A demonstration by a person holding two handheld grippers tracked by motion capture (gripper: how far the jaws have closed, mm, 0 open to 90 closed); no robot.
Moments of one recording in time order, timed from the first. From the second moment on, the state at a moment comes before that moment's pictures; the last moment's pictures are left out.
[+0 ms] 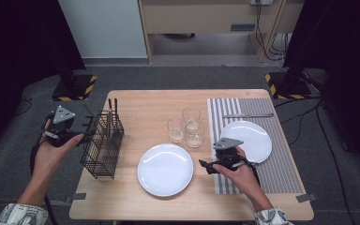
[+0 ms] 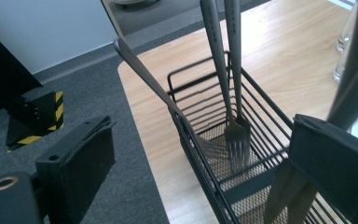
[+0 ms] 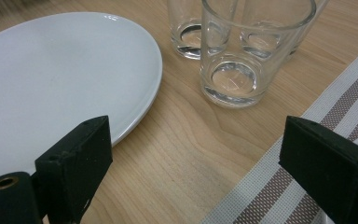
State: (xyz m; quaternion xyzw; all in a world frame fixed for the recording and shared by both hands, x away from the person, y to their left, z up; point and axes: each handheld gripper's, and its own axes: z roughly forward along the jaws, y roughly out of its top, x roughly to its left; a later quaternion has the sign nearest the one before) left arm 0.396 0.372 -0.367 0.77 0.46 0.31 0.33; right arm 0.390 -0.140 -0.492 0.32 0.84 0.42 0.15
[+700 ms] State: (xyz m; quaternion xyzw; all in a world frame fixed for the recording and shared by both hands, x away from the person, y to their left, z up) left arm 0.424 0.373 -0.367 0.77 0.46 0.31 0.32; right arm 0.390 -0.141 -0.492 0.32 0.84 0.42 0.15
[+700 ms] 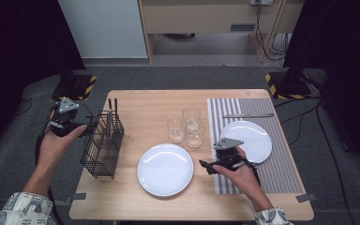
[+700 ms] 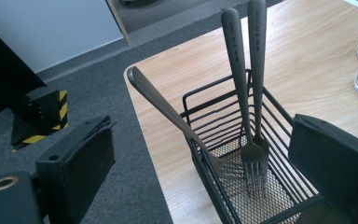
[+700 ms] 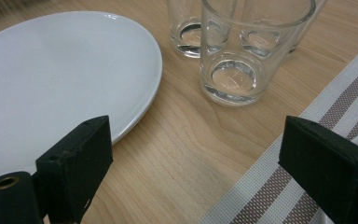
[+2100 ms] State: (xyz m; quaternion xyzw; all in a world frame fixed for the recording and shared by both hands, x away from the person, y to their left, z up) left arm 0.470 0.388 -0.386 0.76 0.50 0.22 0.35; right arm 0.386 -0.140 -0.496 0.31 0.84 0.42 0.13
